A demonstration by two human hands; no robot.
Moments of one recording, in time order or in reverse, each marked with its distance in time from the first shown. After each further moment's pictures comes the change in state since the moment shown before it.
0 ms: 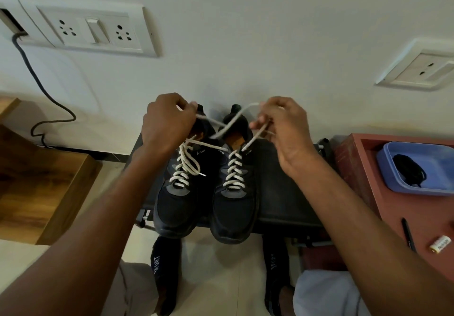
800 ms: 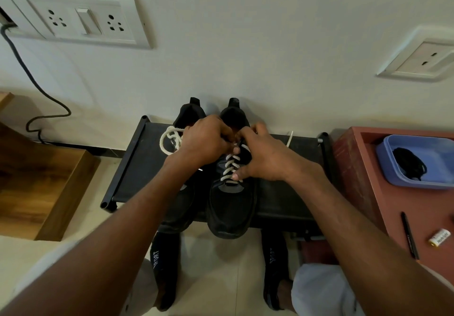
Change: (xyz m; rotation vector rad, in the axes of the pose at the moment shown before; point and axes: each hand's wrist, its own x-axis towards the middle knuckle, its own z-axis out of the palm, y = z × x) left_hand -0.020 0.002 0.060 0.196 -0.476 0.313; right_hand -0.002 0.035 -0.014 -1.344 -0.555 -0.116
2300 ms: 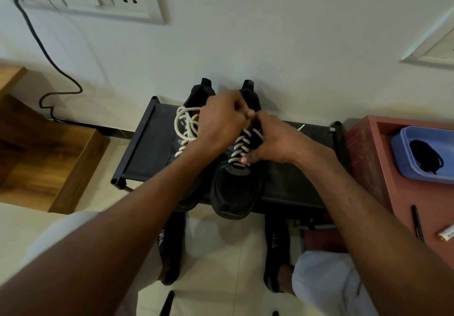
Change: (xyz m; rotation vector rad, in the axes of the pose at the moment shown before) left_hand -0.014 0.021 0.008 -0.253 0.295 -0.042; right_hand 0.012 0.009 0.008 0.084 -0.042 0.082
